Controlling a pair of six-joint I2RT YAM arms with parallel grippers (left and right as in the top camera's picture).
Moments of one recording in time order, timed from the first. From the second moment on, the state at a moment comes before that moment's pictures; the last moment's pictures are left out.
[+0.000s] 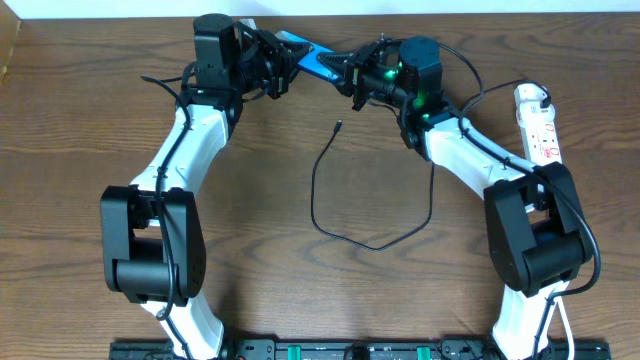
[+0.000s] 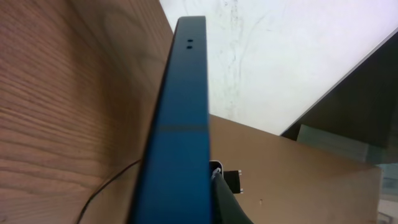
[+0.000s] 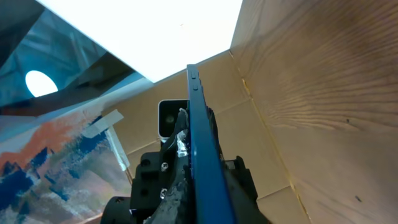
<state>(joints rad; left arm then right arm) -0.10 1.91 1.39 0.08 0.75 -1.42 0.39 2.02 1.35 0.54 -0.67 1.84</state>
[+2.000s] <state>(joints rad) 0.12 1.91 1.39 -0.11 1.23 -0.93 0.33 2.02 1.60 -0.60 -0.44 0.48</state>
